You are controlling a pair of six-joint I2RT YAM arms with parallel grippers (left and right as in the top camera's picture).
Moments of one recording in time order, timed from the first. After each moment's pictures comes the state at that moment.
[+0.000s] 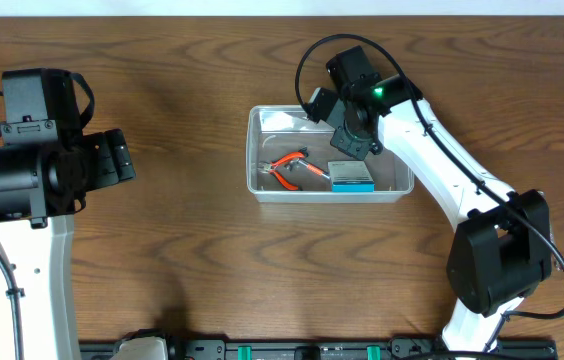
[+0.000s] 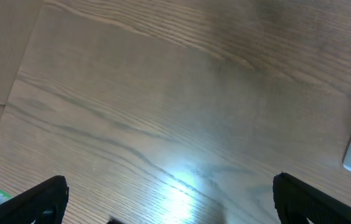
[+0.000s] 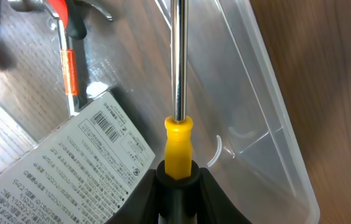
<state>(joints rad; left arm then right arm) 0.09 1.31 1.65 -1.44 -0.27 -0.15 0.44 1.93 1.60 -0.96 0.12 -0.63</state>
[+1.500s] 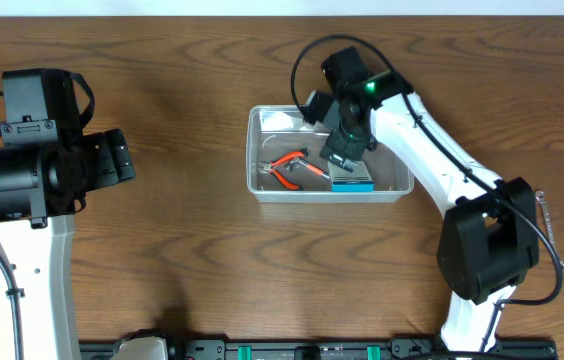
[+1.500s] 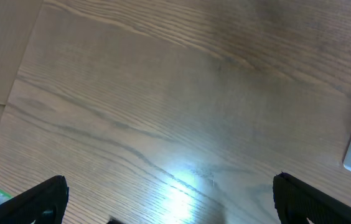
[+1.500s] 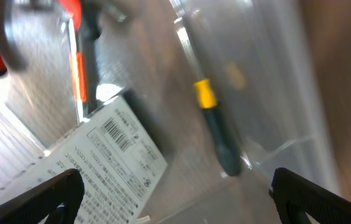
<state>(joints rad) 0.09 1.31 1.65 -1.44 -0.27 -0.15 0.44 1.99 1.67 -1.00 0.09 -0.61</state>
